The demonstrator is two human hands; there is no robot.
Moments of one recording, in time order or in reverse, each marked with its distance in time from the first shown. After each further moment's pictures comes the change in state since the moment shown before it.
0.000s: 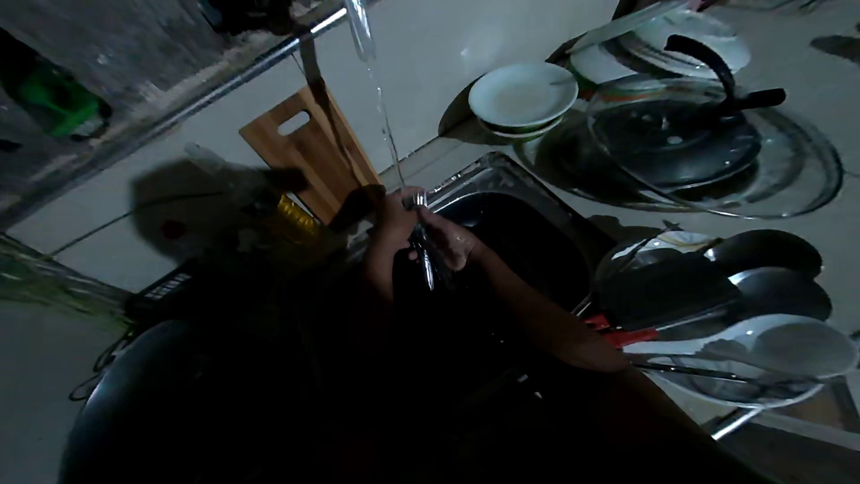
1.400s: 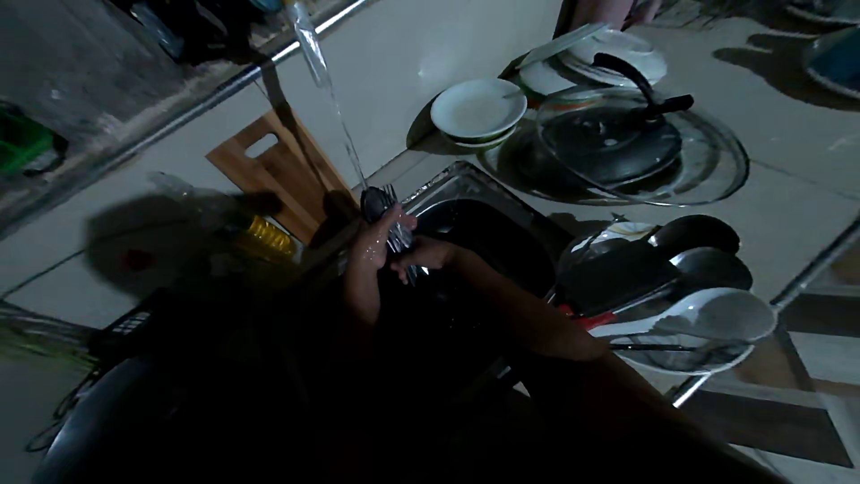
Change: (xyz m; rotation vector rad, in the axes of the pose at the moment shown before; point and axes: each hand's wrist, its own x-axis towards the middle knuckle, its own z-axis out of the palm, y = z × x) left_hand -0.014 -0.007 0.016 -0.632 -0.078 -0.071; right_hand -0.015 -0.003 -0.004 -0.537 0.004 -0.014
